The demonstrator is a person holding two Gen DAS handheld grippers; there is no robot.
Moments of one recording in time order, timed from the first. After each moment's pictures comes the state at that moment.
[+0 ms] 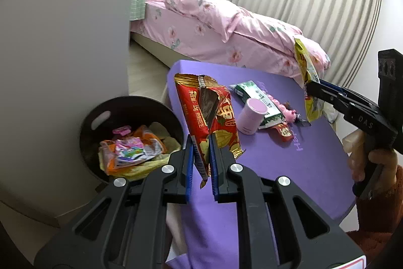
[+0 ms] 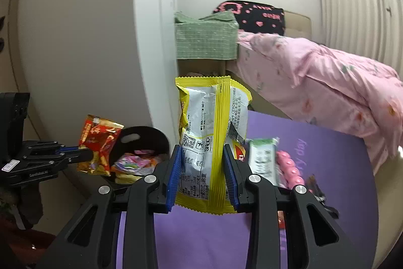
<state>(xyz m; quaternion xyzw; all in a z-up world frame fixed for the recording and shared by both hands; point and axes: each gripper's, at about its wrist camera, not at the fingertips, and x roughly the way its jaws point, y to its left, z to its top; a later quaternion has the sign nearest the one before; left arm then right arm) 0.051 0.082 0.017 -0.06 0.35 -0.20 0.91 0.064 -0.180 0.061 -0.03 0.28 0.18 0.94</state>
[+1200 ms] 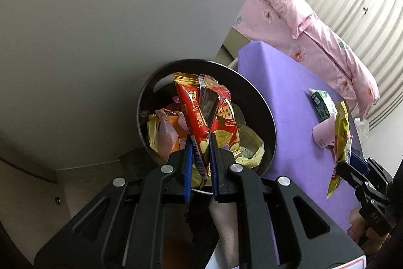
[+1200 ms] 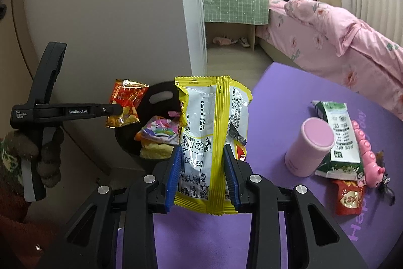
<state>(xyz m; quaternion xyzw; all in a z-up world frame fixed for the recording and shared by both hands) 0.122 0.173 -0.066 -0.15 0.45 -0.08 0.88 0.084 -0.095 -0.025 -0.04 0.38 0.23 0.89</state>
